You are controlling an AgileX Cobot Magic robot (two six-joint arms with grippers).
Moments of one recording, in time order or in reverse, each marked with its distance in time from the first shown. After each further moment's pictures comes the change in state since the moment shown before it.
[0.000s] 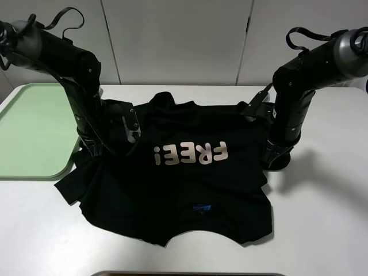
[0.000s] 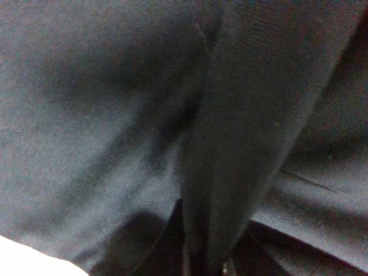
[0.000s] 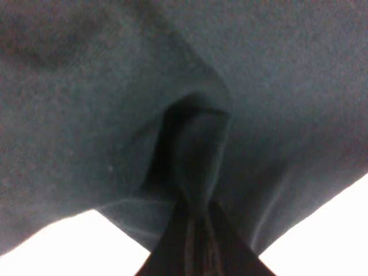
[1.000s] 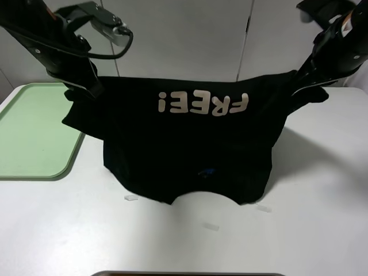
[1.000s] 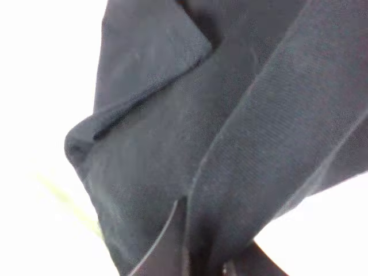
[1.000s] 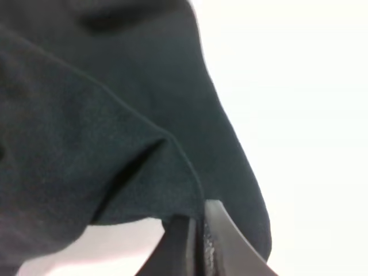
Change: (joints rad) left arm -0.023 -0.488 0.000 -0.192 0.074 -0.289; right arm 0.000 -0.544 0.000 -0.056 0.042 0.301
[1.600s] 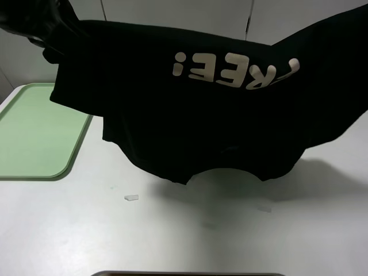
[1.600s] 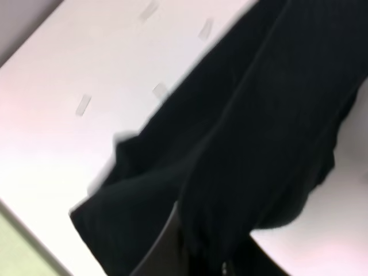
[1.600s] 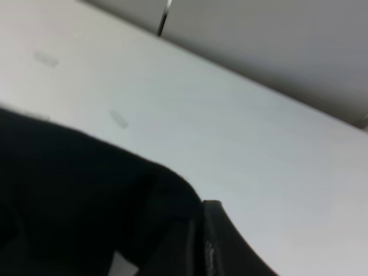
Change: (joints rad) left arm -0.203 -0.336 0.000 -0.002 0.040 -0.145; right arm 0.000 -0.440 0.001 0.066 0.087 0.005
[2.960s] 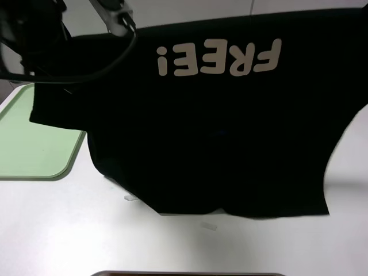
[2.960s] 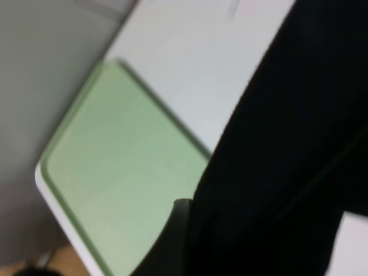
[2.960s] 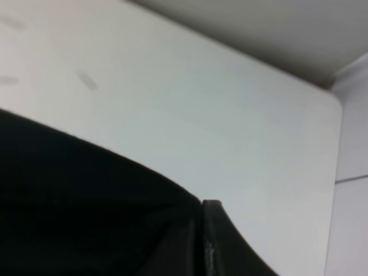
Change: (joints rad) left arm -0.209 0.155 0.018 0.710 0.196 -0.399; right arm 0.002 0.249 -0.206 -0.072 0.226 -0.021
